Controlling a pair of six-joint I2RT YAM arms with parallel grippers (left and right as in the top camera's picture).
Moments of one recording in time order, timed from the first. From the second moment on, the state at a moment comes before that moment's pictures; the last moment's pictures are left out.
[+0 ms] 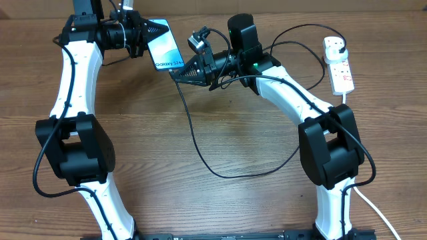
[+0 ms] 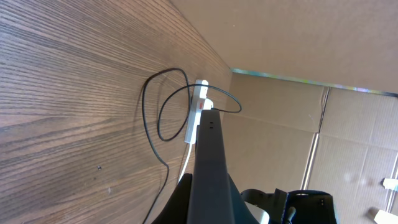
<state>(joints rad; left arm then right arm) 0.10 2.14 1.95 -0.70 1.05 -0.78 0.45 2.15 1.67 0.09 -1.39 1.07</state>
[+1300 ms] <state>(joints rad) 0.10 2.14 1.95 -0.70 1.00 -0.84 0.43 2.15 1.67 0.09 -1.37 1.10</state>
